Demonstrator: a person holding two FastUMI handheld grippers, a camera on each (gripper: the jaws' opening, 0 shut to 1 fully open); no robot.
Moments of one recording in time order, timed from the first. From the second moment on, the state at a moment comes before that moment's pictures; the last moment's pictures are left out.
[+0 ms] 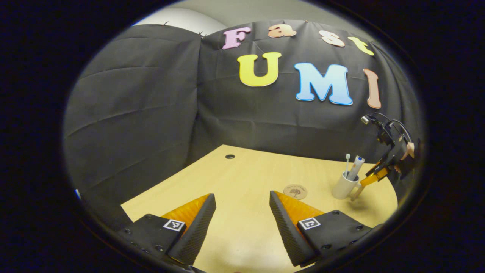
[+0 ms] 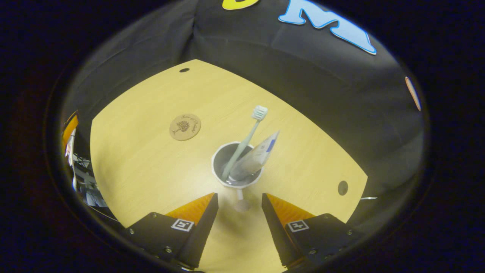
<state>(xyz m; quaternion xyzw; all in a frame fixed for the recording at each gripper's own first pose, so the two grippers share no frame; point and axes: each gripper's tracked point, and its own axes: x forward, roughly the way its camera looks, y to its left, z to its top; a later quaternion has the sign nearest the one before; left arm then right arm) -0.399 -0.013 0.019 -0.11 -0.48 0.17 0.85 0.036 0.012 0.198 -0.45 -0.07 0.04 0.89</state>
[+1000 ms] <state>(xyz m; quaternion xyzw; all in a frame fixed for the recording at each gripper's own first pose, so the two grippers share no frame) -0.387 -0.027 0.021 -0.12 -0.45 0.20 0.86 0.085 0.011 0.191 -0.42 -0.06 0.06 0.90</state>
